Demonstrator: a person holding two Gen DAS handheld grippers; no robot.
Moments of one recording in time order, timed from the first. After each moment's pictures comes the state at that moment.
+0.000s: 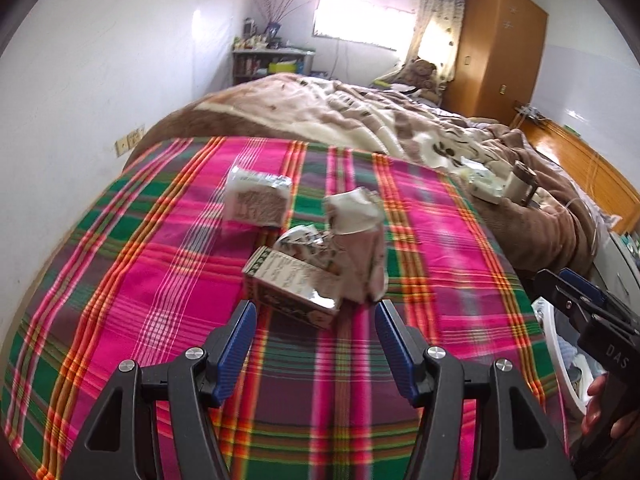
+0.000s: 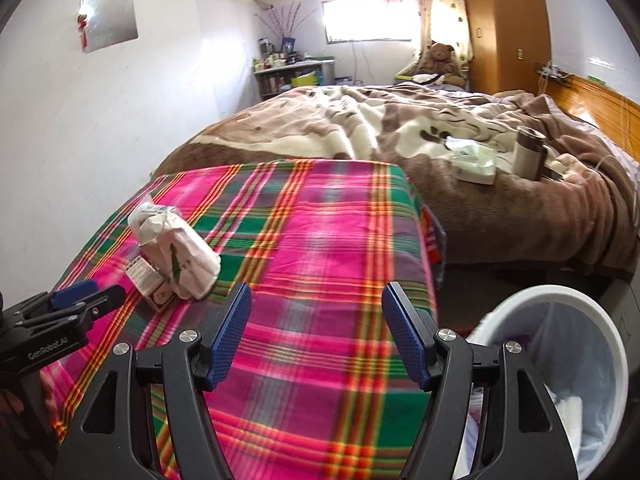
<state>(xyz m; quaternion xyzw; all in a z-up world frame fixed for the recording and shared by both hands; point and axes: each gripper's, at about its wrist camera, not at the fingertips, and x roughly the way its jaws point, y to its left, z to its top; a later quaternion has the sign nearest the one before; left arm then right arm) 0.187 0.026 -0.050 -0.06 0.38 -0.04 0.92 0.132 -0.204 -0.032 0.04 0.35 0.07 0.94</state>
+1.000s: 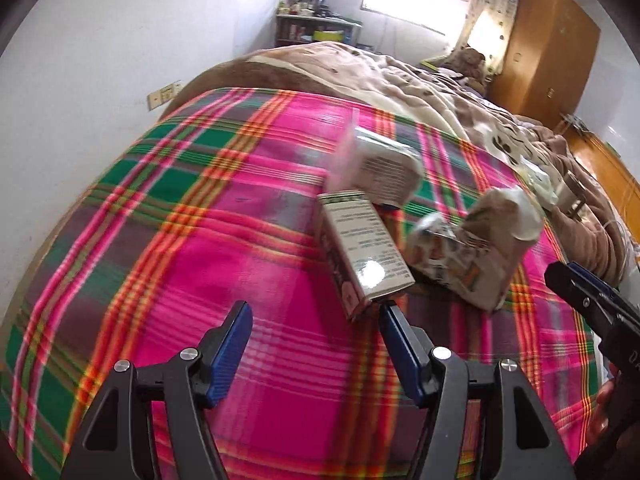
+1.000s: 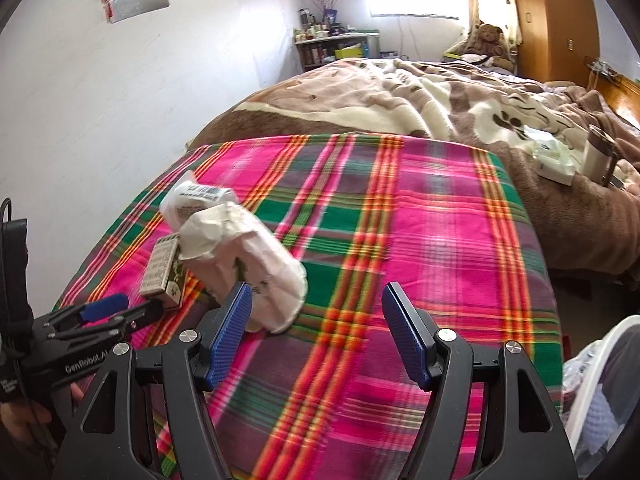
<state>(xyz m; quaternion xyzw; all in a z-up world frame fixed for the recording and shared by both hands) 0.226 0.104 -0.091 -0.09 0.43 0.02 0.90 0.181 -0.123 -0.049 0.04 0.39 0.14 0.91</state>
